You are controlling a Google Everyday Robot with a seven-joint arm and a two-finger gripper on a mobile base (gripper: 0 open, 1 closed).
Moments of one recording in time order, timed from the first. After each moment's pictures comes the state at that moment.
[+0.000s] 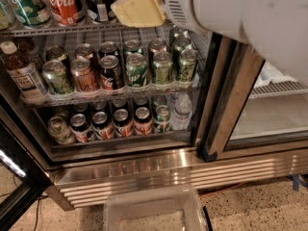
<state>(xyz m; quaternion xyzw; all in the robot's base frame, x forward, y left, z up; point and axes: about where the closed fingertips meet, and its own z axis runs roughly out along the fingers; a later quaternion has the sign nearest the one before) 0.505 0.000 1.126 -0.35 0.67 0.01 0.66</state>
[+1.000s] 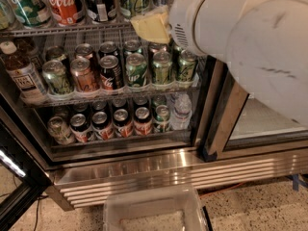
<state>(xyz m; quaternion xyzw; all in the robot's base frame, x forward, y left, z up) 0.531 -0.021 1.079 -0.30 0.70 0.02 0.64</state>
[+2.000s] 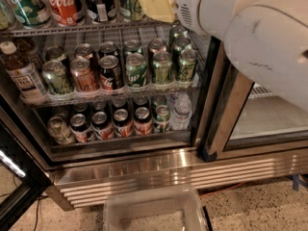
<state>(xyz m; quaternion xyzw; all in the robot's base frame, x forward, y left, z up) 0.576 -0.037 1.100 -0.28 0.68 0.03 0.68</state>
